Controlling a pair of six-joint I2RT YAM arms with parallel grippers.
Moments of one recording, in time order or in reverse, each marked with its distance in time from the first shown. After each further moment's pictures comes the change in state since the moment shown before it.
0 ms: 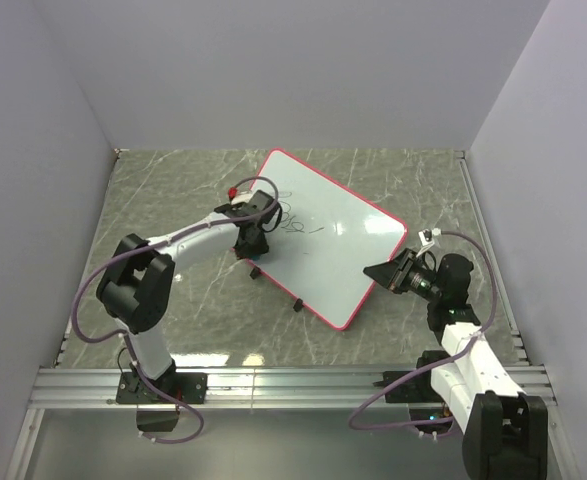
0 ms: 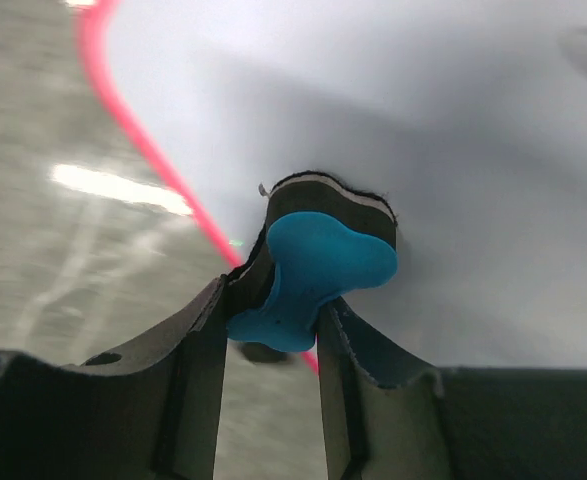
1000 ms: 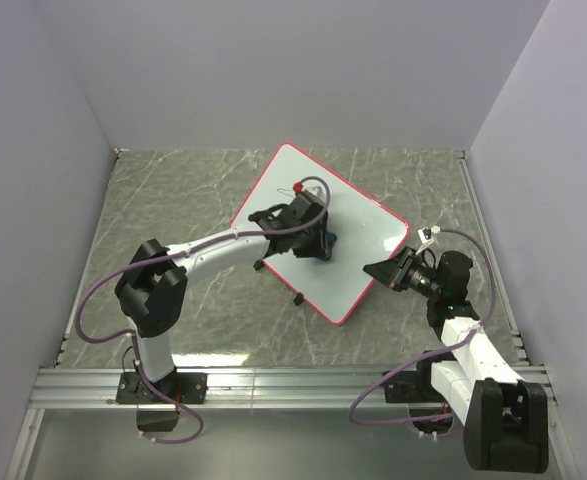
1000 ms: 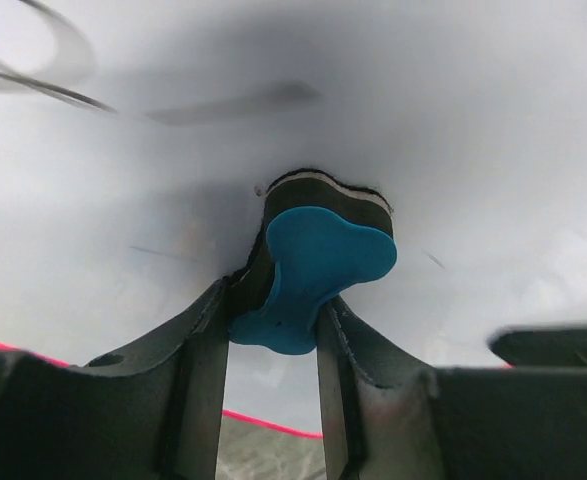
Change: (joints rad) left arm -0.200 0.060 0.142 0.221 0.273 0.078; right arm -0.002 0.069 0.019 0.047 -0.030 0.002
